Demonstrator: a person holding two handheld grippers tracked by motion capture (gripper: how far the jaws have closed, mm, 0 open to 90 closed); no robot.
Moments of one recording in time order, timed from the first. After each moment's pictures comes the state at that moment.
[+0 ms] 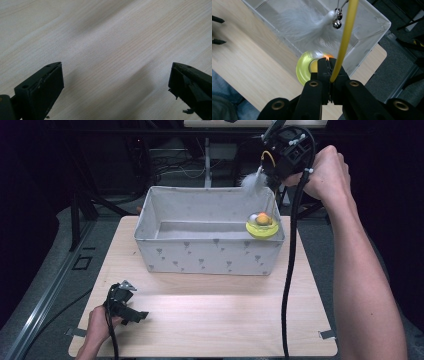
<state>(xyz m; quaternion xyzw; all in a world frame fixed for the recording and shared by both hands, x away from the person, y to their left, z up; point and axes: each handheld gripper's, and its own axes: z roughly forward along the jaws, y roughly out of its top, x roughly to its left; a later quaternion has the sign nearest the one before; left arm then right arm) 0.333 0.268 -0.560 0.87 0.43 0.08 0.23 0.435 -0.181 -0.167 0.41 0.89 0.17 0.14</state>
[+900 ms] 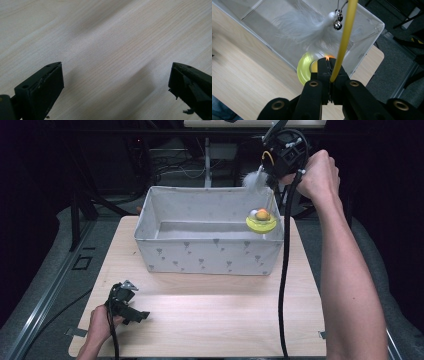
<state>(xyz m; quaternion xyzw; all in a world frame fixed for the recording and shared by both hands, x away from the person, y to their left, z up) 0.335 0.264 -0.561 0.87 0.42 0.07 0.23 0.466 -0.189 -0.187 0.44 0.87 0.18 0.15</state>
